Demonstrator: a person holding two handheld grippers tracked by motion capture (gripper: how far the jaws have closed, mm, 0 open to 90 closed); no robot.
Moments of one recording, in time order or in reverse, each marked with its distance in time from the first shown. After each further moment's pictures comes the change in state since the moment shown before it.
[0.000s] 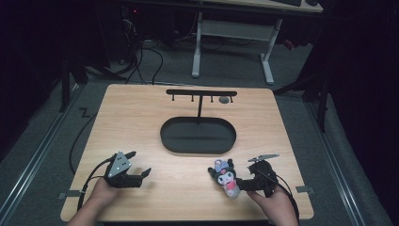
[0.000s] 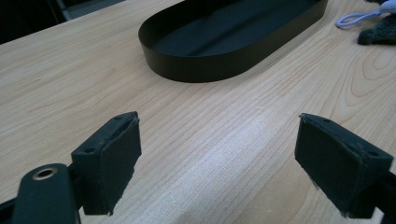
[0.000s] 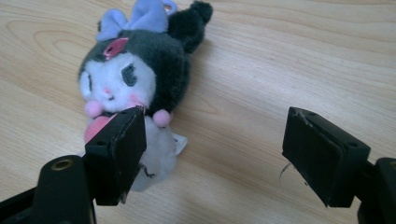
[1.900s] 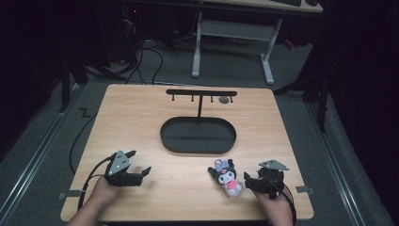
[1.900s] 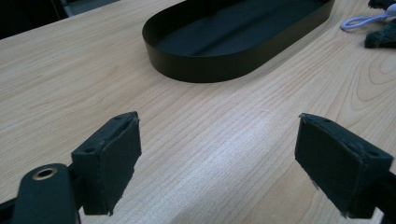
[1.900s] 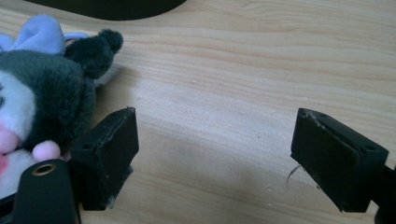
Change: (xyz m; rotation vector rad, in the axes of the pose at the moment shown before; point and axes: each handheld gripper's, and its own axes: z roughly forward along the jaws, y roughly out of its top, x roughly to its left) left arm 0.003 0.001 0.002 0.003 0.004 -0.024; right arm -0.030 -0.032 0.027 -0.263 -0.166 0.057
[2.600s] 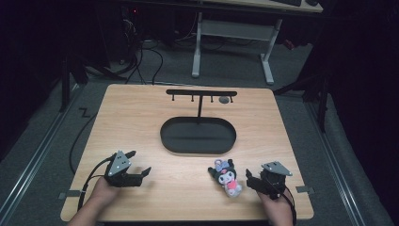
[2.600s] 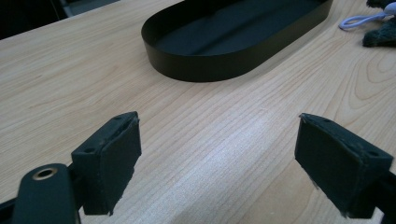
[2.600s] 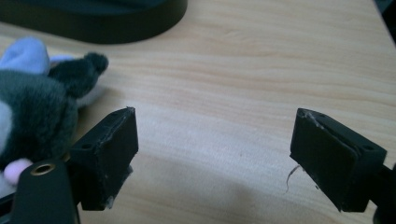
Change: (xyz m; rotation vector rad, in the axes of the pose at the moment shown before) left arm -0.001 -0.001 -0.001 -0.001 -0.002 0.008; right arm -0.003 -0.006 0.002 -0.108 -0.045 -0.018
